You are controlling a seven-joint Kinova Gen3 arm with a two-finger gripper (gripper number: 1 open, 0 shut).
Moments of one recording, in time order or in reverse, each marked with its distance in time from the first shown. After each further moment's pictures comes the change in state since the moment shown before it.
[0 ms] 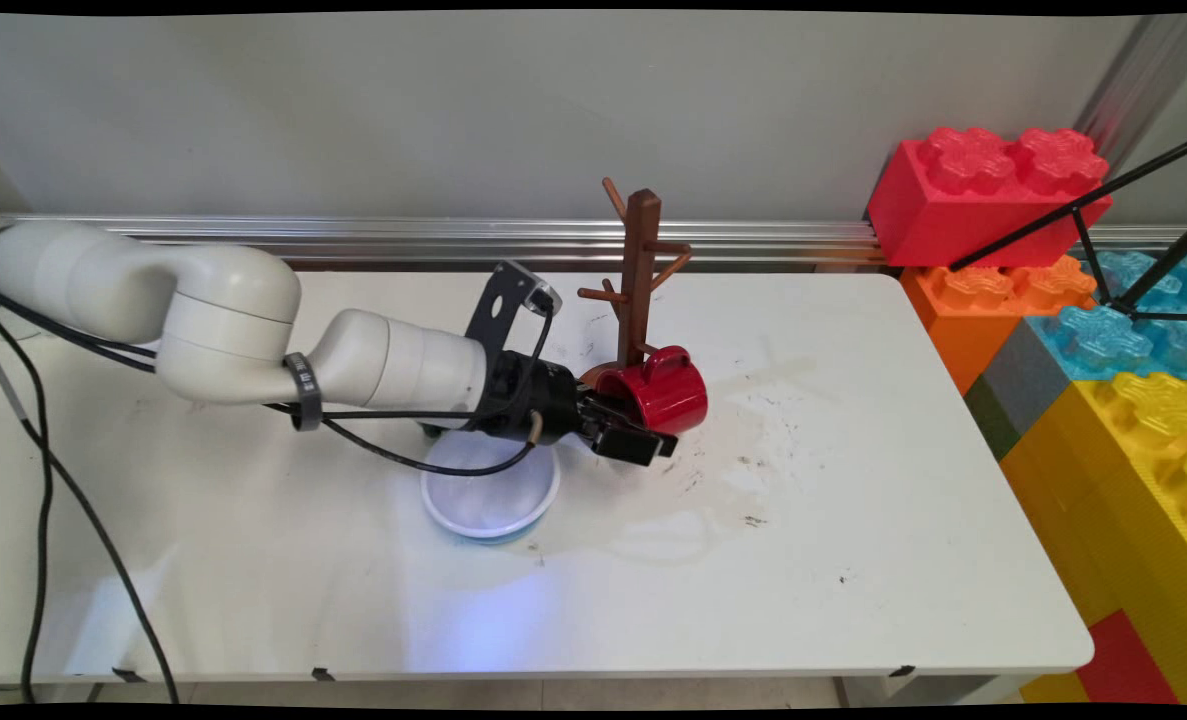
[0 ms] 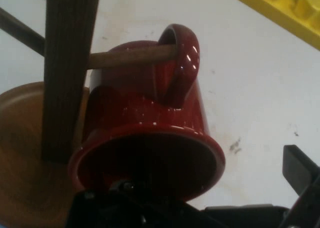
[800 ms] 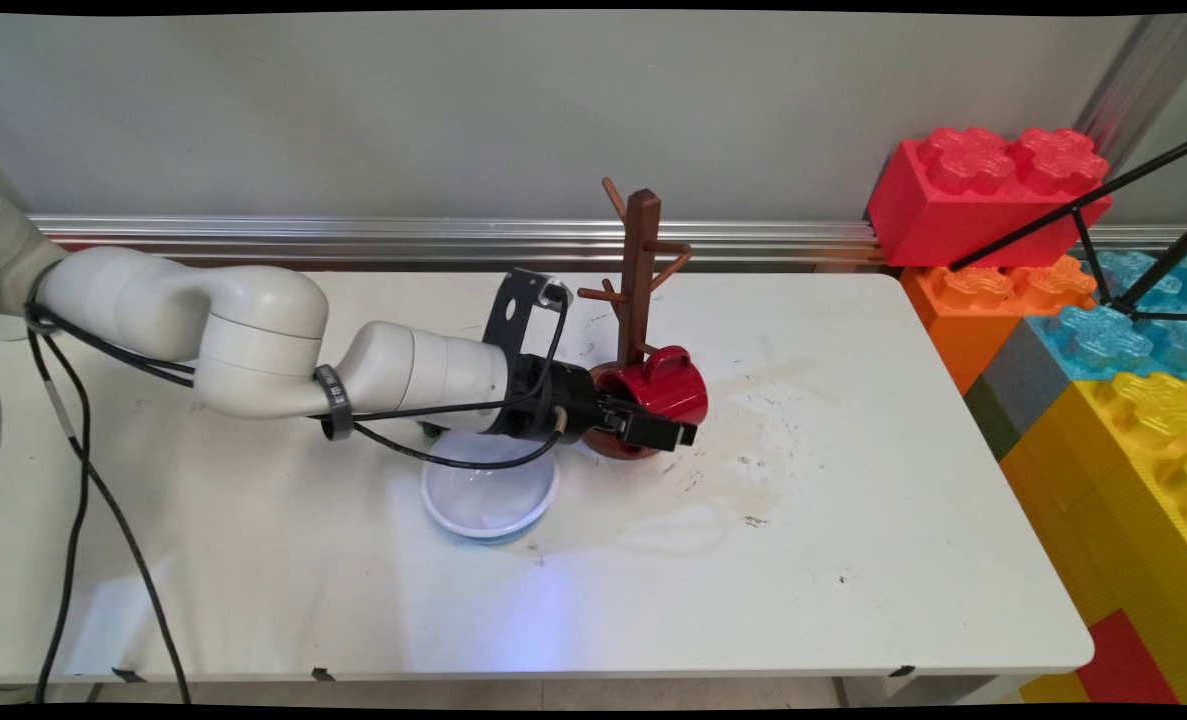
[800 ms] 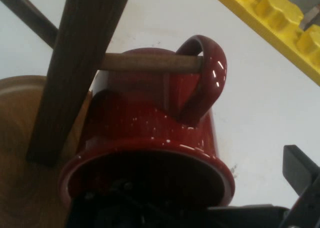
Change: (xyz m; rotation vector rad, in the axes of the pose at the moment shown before) arm -0.003 -0.002 0.020 -0.004 0.042 -0.148
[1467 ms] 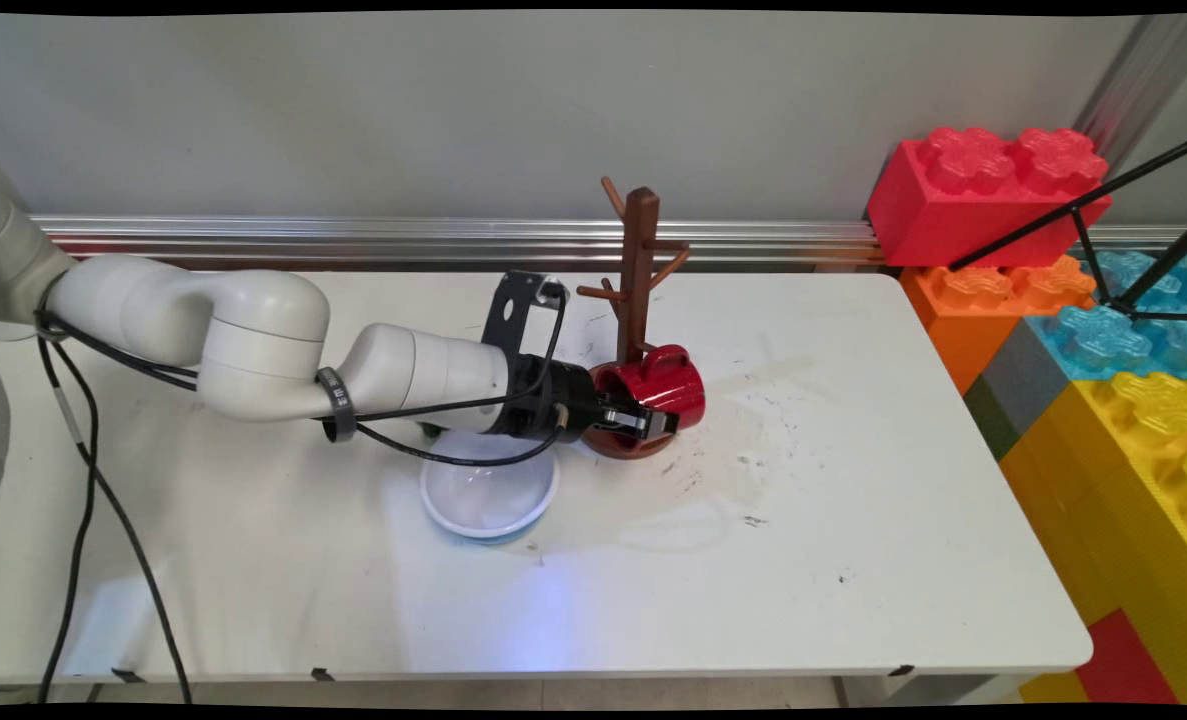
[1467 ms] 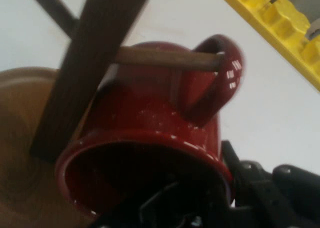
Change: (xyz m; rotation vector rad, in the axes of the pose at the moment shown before) arm -0.003 -0.004 0.002 0.014 0.006 -0.052
